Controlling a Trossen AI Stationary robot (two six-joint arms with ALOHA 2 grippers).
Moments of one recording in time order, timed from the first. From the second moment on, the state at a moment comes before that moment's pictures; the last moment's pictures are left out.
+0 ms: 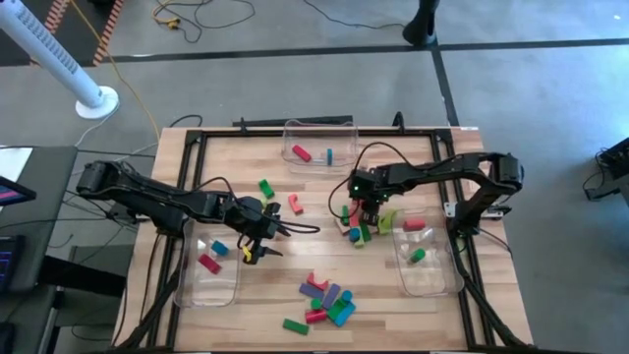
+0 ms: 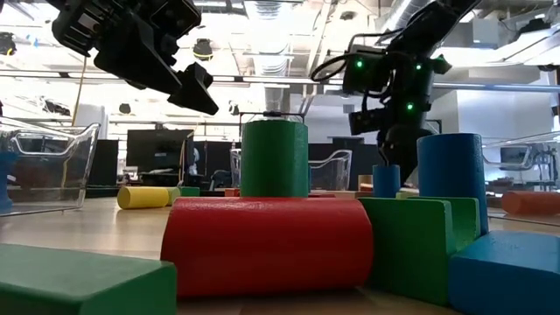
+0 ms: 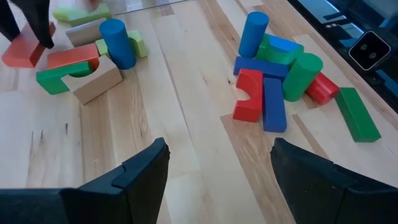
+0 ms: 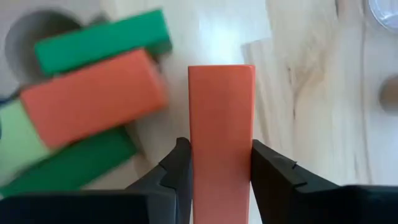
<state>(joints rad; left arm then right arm) -0.12 1.26 0.66 0.01 0.17 0.11 -0.21 1.63 0.93 -0.61 0.08 0.00</state>
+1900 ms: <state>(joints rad) -0.15 1.26 0.75 0.24 -0.18 0.90 0.10 1.65 1.30 -0.33 -0.09 -0.06</state>
